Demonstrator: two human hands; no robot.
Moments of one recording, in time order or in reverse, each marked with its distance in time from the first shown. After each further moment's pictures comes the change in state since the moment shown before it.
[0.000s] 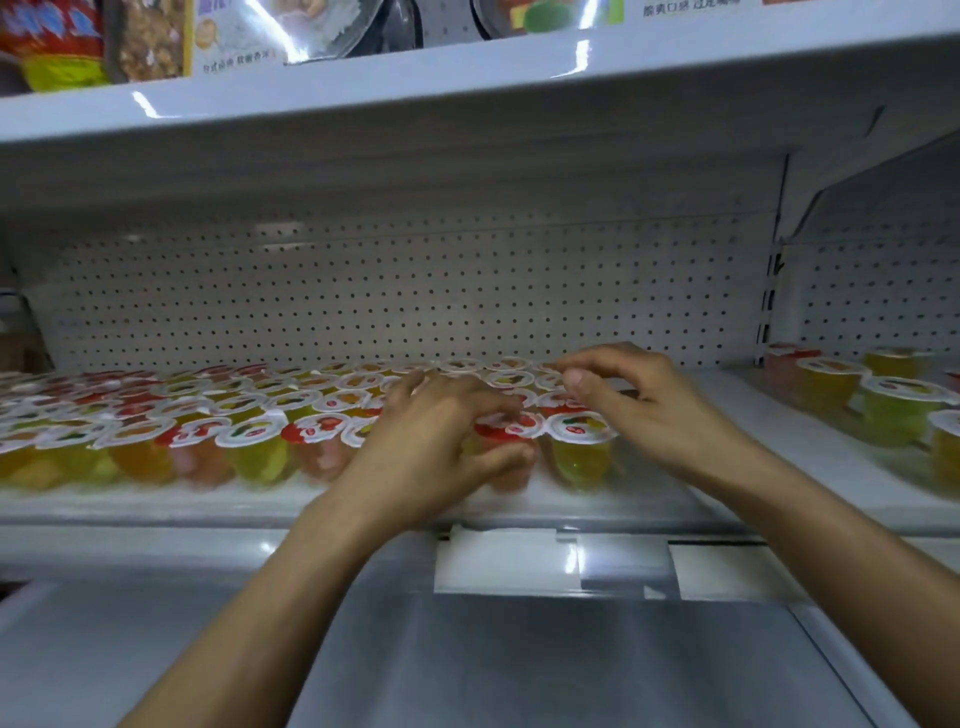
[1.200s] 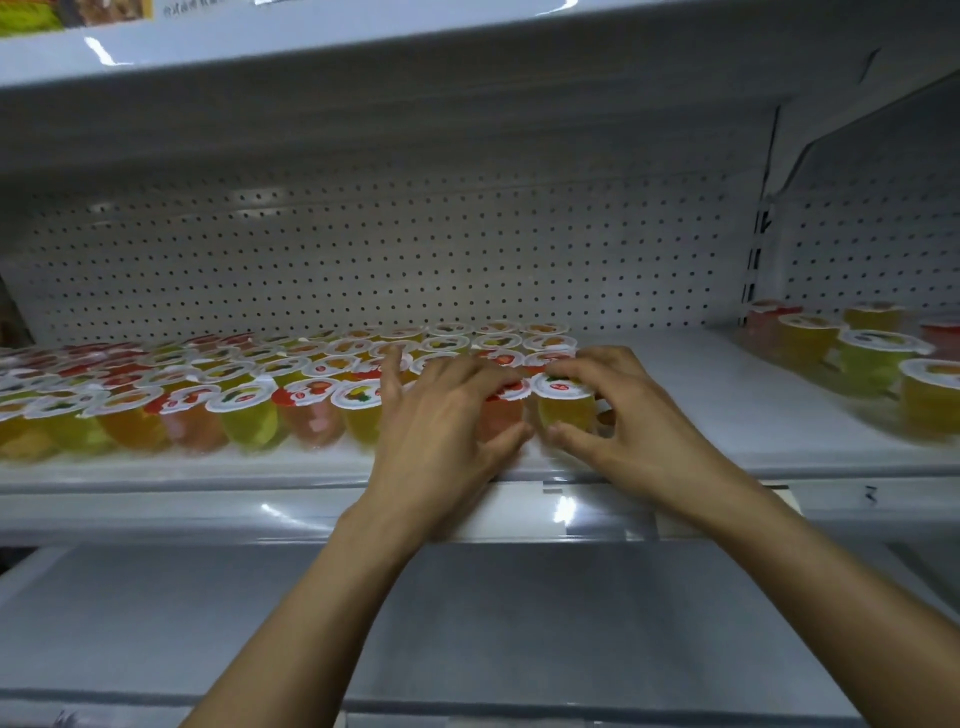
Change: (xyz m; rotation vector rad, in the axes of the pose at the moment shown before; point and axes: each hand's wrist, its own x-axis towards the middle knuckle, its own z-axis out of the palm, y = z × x) left_hand -0.018 0.029 0.025 0.006 0.173 -0.126; right_hand -0.044 0.009 0.022 -0.164 -0.007 0.000
